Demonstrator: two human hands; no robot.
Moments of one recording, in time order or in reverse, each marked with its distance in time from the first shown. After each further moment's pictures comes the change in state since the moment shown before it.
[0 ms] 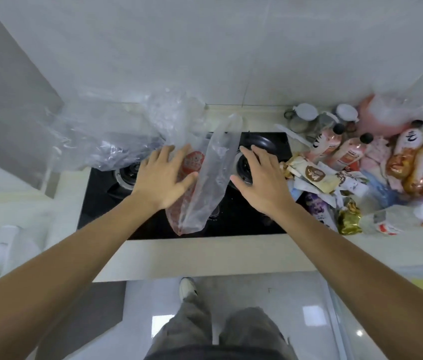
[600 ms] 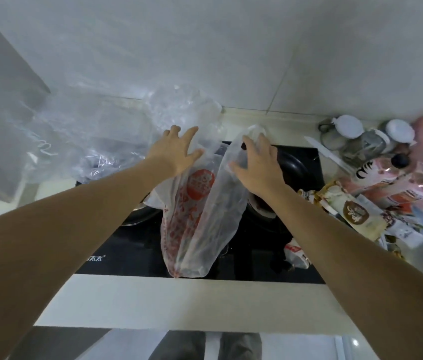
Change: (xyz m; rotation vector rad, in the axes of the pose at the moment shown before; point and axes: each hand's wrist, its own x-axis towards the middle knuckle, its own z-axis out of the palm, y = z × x) left_hand 0.178 -0.055 0.055 -0.042 -0.226 -0.157; right_hand 0.171 0.014 0.078 0.050 -0.189 0.100
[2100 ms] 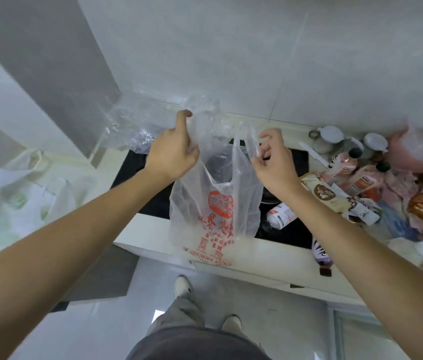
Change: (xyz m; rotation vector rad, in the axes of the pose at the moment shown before) left_hand -0.249 0.085 -0.070 -0.248 0.584 0.022; right_hand -0.185 0.003 -0.109 0.469 0.252 -0.386
